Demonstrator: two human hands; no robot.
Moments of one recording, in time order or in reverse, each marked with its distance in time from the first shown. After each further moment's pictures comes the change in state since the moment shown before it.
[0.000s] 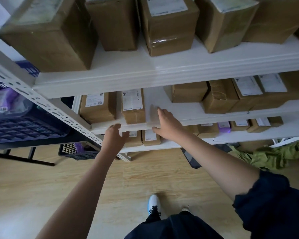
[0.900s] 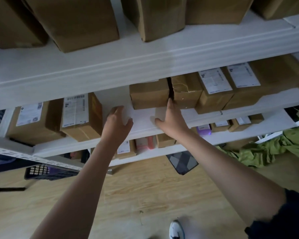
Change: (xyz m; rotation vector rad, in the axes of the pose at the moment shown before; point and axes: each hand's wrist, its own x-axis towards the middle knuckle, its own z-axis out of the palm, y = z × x) left_hand 0.062 0.151 0.106 0.051 0.072 0.291; right_hand 0.005 0.153 -0.041 0.317 0.235 0.258
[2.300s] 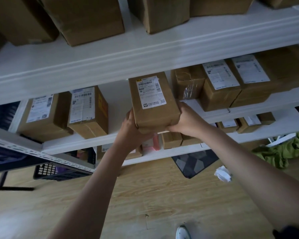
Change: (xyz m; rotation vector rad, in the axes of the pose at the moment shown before) left_hand -0.026 0.006 0.020 -0.196 -0.086 0.094; right_hand -0.001 0.033 -0.021 0.028 -0.118 -0.284
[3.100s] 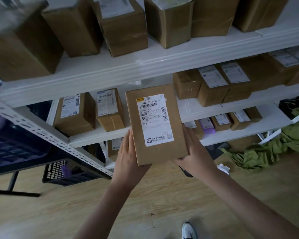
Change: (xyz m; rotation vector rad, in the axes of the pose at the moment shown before) left_hand -0.168 -0.002 -0.051 0.175 0.217 0.378; right_hand -0.171 -0.092 0.061 -0.044 0.319 -0.105
